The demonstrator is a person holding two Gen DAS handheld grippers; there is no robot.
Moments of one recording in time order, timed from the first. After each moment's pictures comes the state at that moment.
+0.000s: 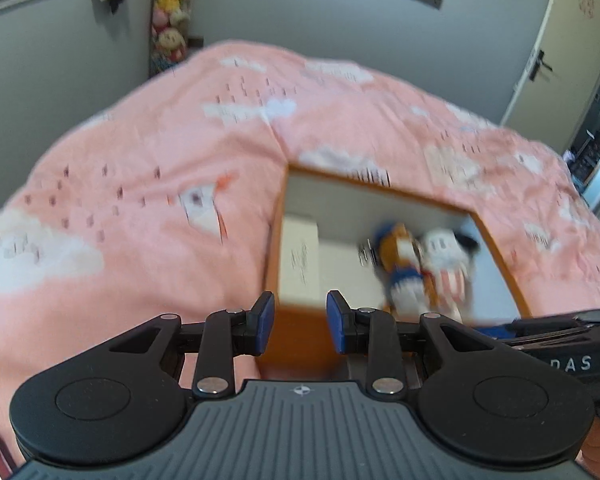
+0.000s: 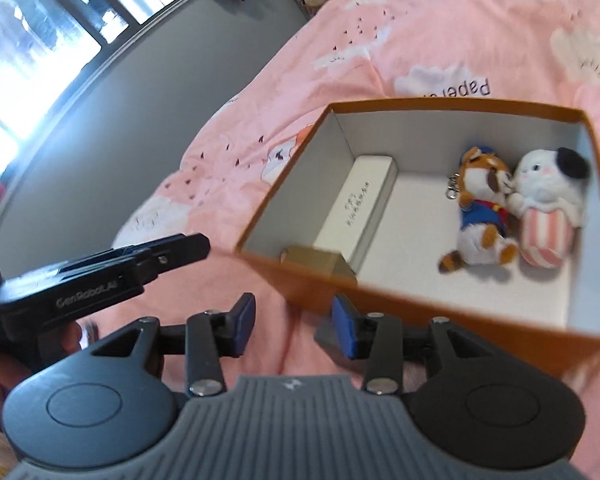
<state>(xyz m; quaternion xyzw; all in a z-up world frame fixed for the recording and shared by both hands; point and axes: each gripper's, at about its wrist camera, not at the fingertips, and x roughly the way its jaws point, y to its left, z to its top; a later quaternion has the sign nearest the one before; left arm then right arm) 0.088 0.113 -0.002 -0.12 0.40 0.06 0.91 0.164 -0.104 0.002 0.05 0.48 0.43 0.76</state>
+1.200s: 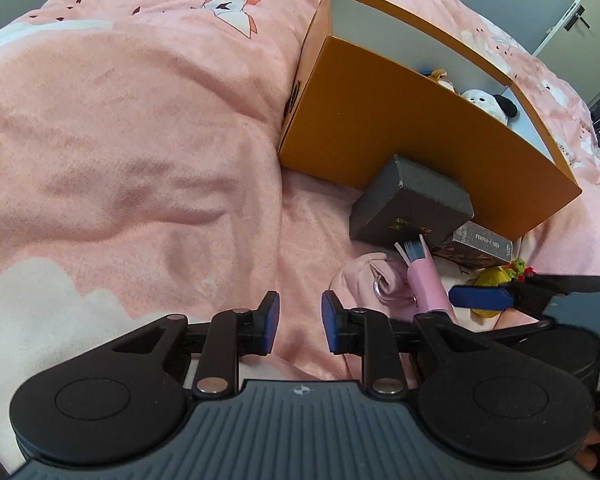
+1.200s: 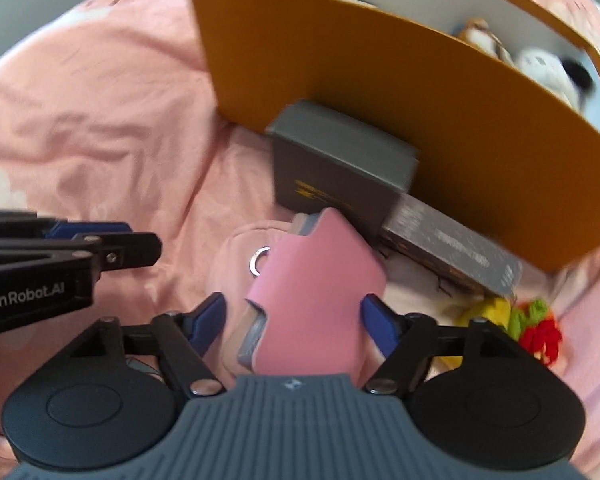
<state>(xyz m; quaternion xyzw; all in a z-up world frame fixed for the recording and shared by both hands) 0.040 0.114 -0.103 -0.18 0.52 0.06 0.83 0.086 -0.064 -0.117 -0.17 0.54 0.34 0.75</state>
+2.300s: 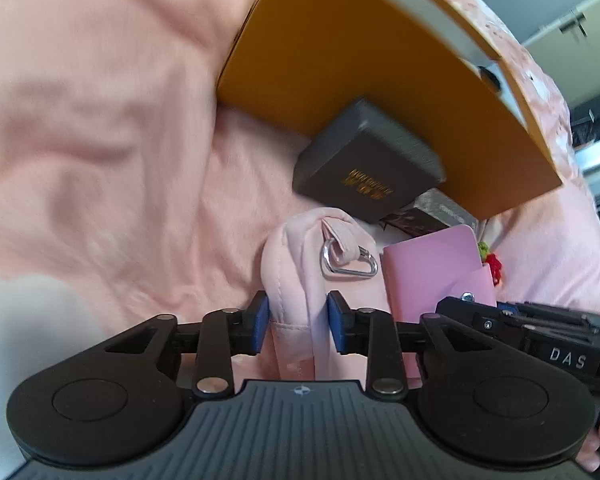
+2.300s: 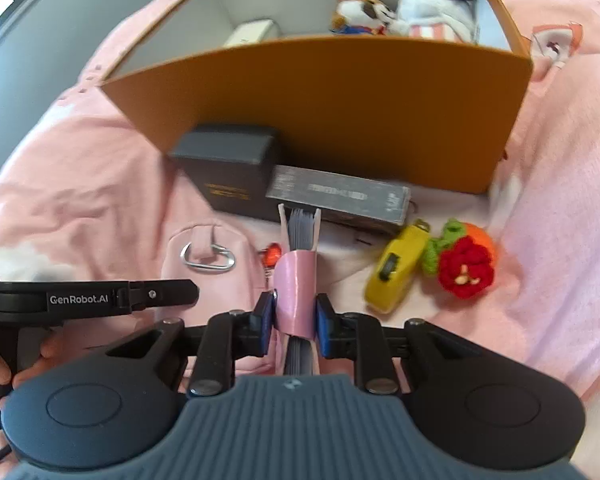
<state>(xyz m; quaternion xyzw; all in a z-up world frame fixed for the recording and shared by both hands) 0.056 0.094 -0.124 -0.25 0.56 0.01 0.79 0.115 -0.147 -0.108 -0.03 0.57 0.34 0.75</state>
